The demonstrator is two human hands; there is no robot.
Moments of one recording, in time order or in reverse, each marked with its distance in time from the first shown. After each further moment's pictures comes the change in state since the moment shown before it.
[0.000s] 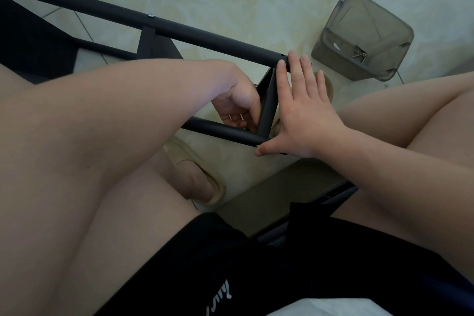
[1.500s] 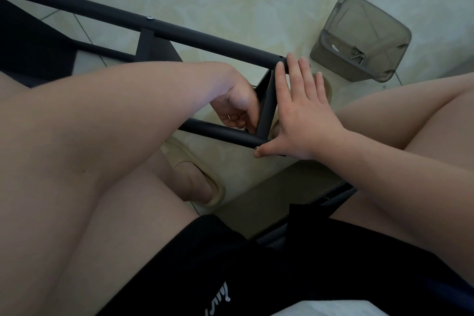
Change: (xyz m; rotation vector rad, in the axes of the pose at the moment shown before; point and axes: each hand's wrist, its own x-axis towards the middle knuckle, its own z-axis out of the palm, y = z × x) left_hand 0.000 -0.002 0.000 0.019 0.035 0.021; right_hand 0.000 0.001 0.001 -0.013 0.010 0.001
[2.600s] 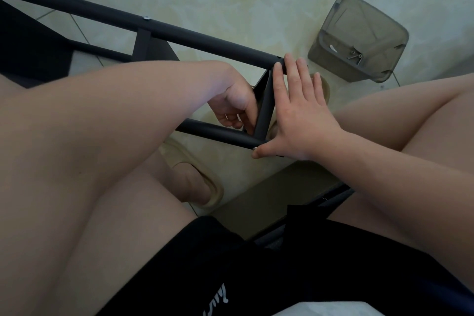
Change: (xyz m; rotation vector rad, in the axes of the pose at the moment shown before) left_hand -0.002 0.004 -0.003 0.006 -0.018 -0.009; right_hand 0.000 0.000 -0.001 0.009 -0.003 0.001
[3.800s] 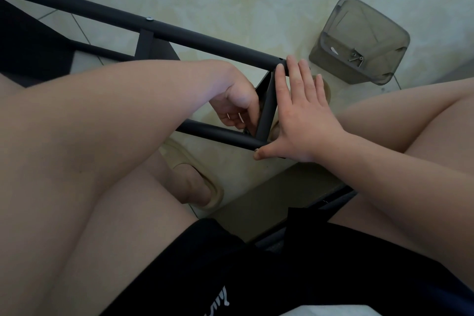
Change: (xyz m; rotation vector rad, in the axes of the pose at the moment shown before) left_hand 0.001 0.000 -0.002 -0.012 0.027 0.026; right_hand 0.001 0.001 -0.002 0.002 -0.016 -0.003
